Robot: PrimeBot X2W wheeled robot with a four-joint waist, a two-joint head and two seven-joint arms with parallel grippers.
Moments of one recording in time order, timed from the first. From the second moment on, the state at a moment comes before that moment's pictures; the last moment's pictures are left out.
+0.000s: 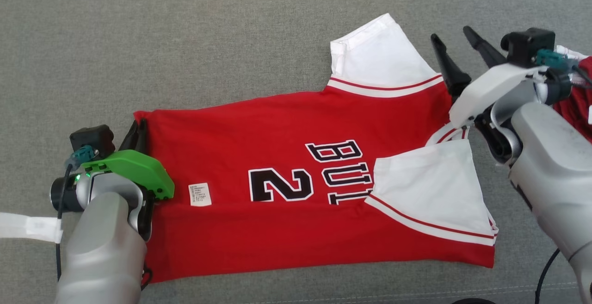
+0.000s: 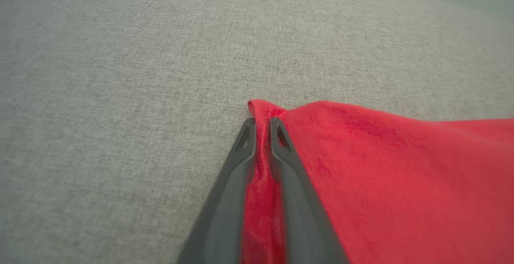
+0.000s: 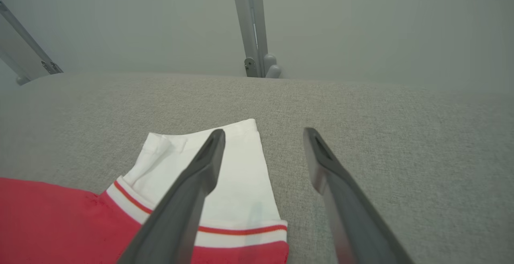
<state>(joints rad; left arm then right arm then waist) -0.70 0.11 -0.06 1.06 -0.30 -0.12 -0.26 -0.81 -0.35 0.54 0.73 0.65 0.13 -0.22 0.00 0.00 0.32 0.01</state>
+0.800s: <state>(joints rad) -0.78 0.05 -0.15 0.96 -0.31 -0.13 -0.26 -1.15 -0.36 0.70 1.03 0.72 0.13 0.10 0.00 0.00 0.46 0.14</state>
